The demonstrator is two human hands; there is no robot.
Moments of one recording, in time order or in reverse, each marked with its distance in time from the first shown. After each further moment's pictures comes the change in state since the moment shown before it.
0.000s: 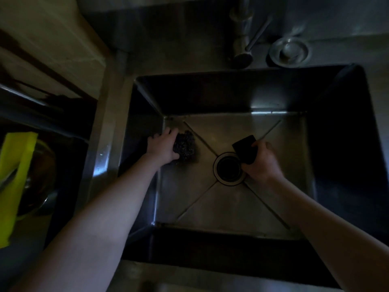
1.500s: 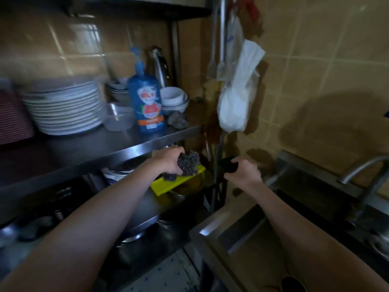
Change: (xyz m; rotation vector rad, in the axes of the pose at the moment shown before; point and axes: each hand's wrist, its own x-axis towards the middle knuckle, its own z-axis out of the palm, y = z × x) left_hand -0.491 -0.158 -0.183 -0.258 0.449 -0.653; right_hand -0.295 -0.381 -0.054 -0.291 -0.226 -0.997
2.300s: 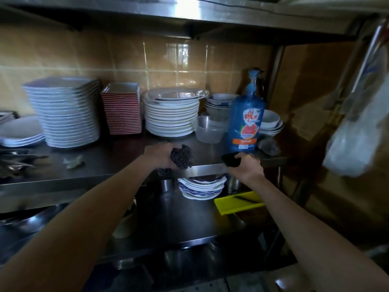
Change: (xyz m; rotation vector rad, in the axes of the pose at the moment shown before) left_hand -0.125 -0.249 -0.055 -0.185 0.236 -0.370; right_hand 0.055 -0.250 0.118 -0.054 -0.038 -0.291
